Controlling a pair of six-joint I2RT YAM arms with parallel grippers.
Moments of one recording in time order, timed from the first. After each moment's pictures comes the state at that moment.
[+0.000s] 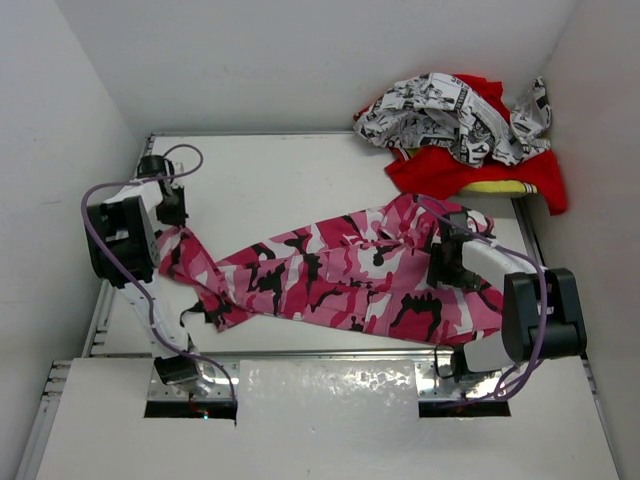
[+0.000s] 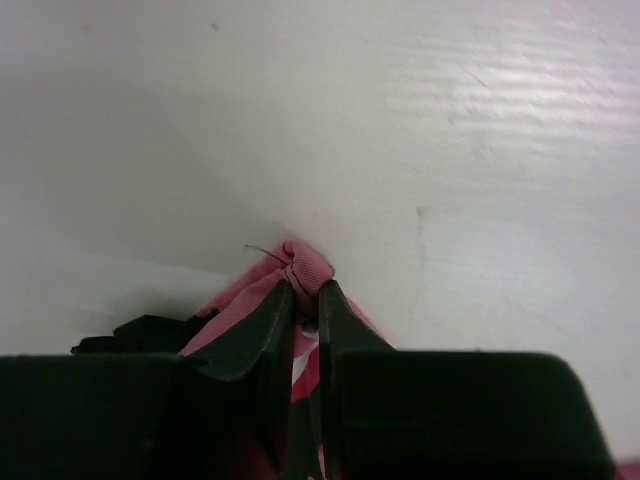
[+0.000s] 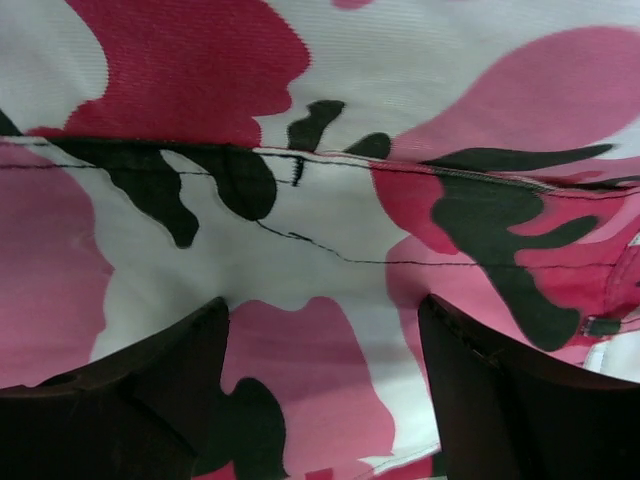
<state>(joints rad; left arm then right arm) 0.26 2.01 1.38 -0.50 0.00 0.11 0.07 1.46 0.66 -0.55 0.28 0.29</state>
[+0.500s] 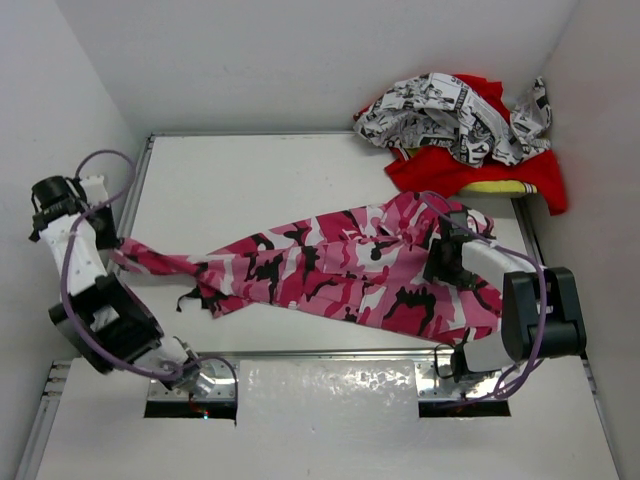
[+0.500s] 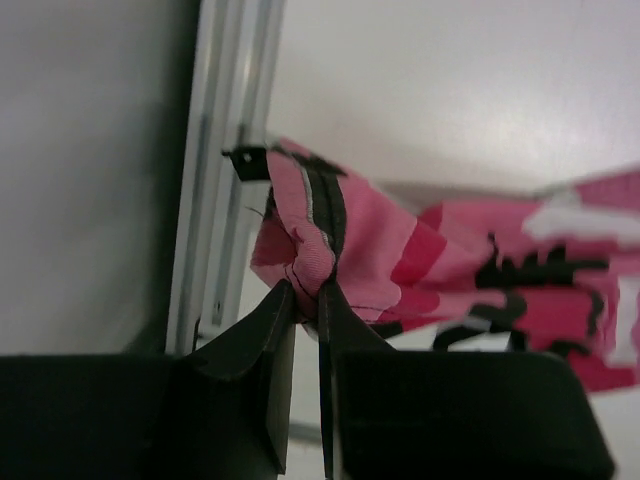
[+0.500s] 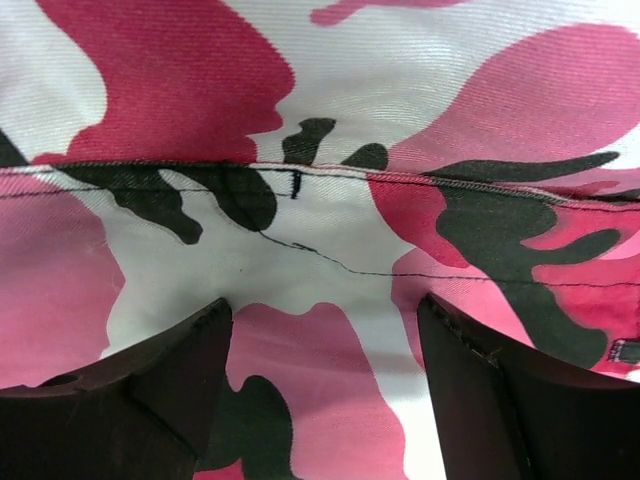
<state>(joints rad) 0.67 1.45 1.24 -0.81 0.18 0.36 0.07 1.46 0.65 -0.48 0.25 0.39</state>
